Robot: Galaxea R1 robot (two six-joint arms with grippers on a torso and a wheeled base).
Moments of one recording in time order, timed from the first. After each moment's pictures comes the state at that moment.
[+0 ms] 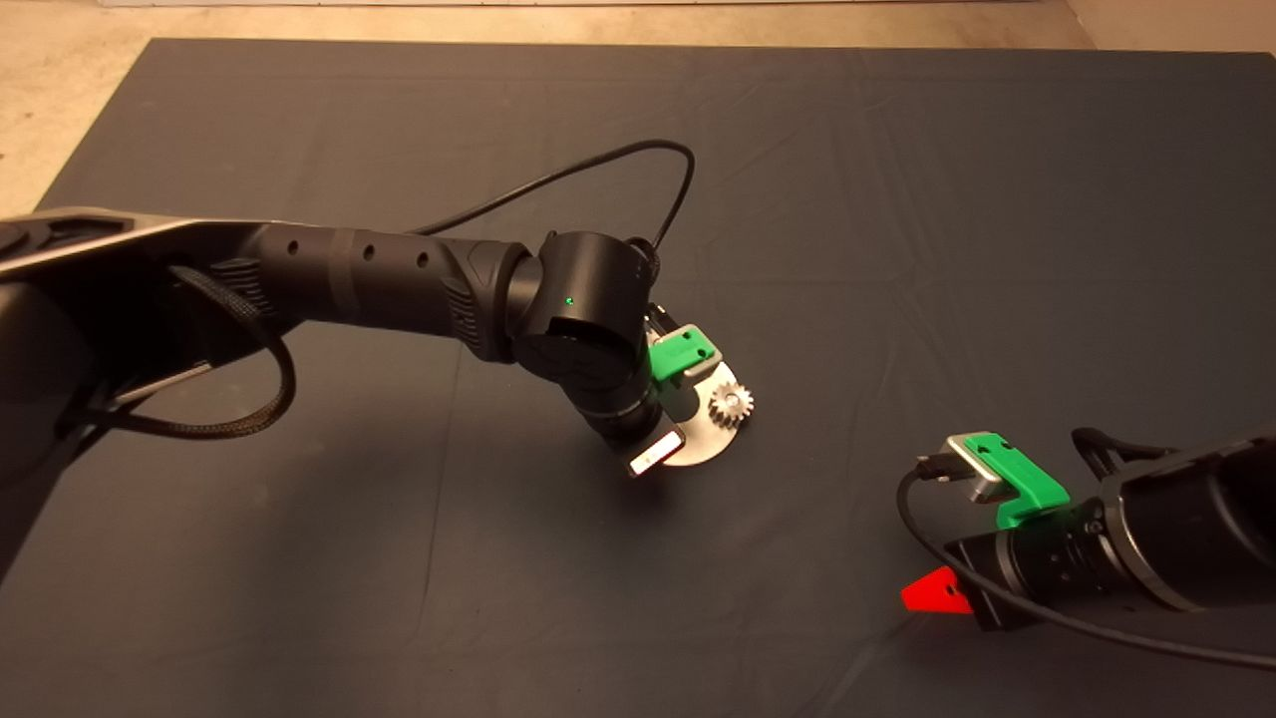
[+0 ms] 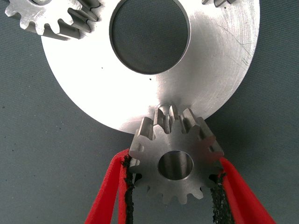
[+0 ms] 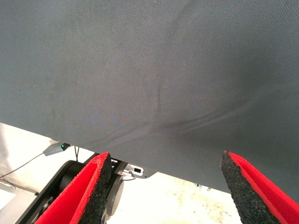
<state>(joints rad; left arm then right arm) -0.31 2.79 -0.99 0.53 1.53 -0.83 0.23 2.19 -0.38 -0.41 -1.46 1.65</state>
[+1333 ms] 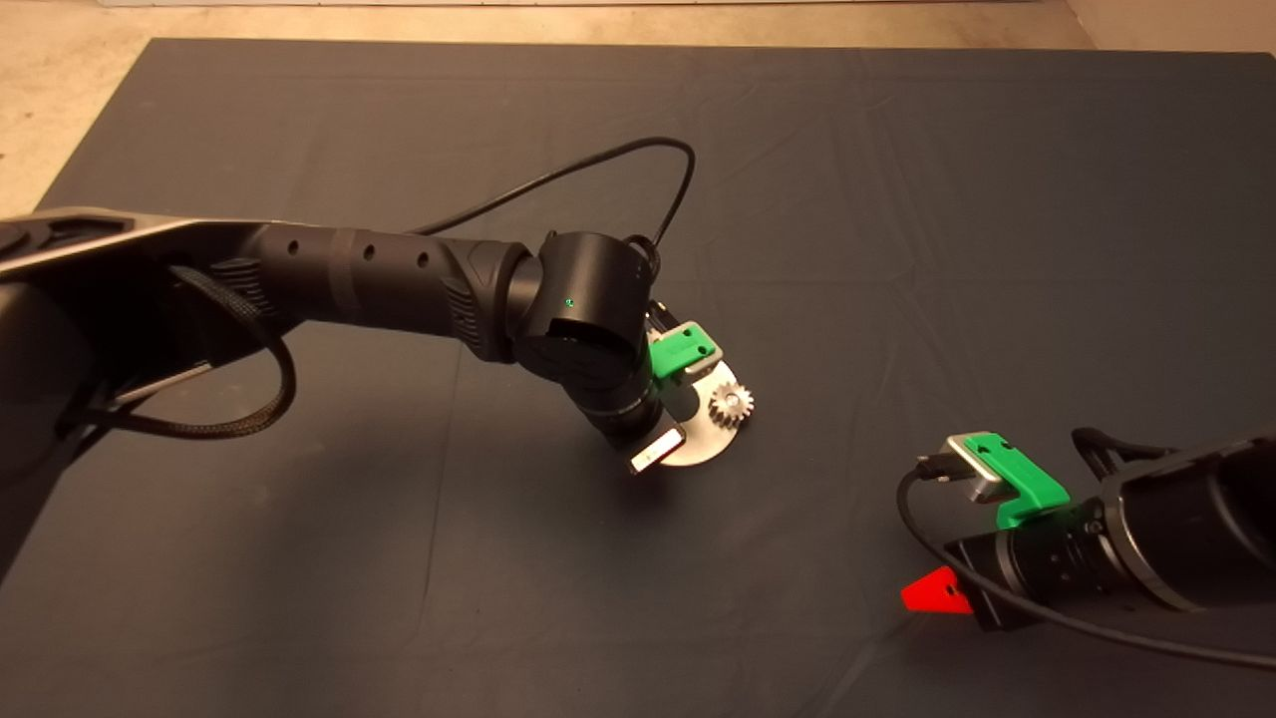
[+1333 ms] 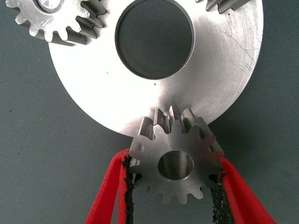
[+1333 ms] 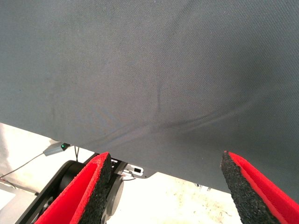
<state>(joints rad) -0.31 2.79 -0.99 0.54 1.53 -0.83 0.23 2.19 -0.38 -0.41 -1.46 1.65</state>
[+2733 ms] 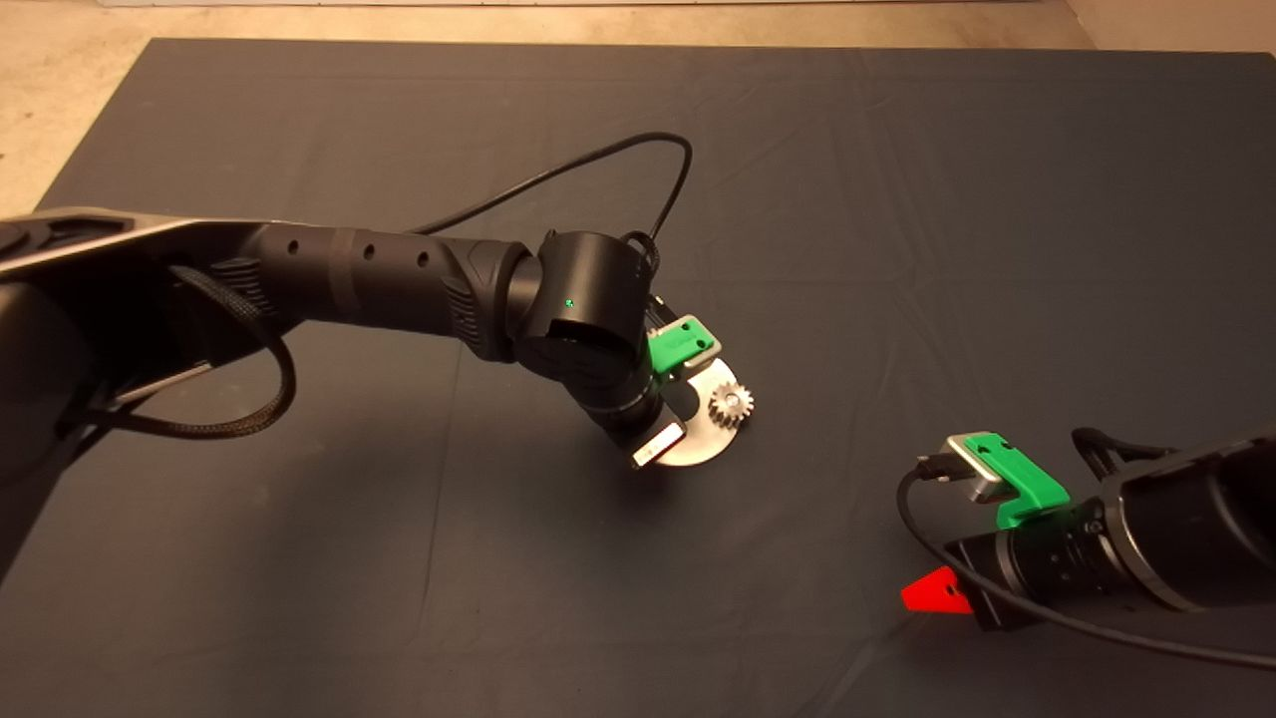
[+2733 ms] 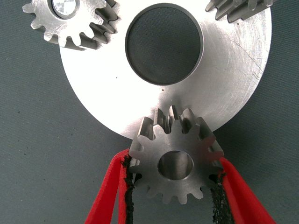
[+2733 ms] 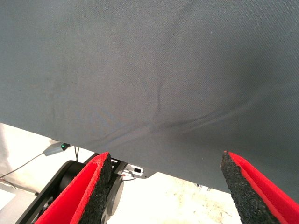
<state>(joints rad) -0.31 2.79 -0.99 0.57 1.53 -0.85 0.23 2.19 -0.38 -0.41 -1.46 1.65</state>
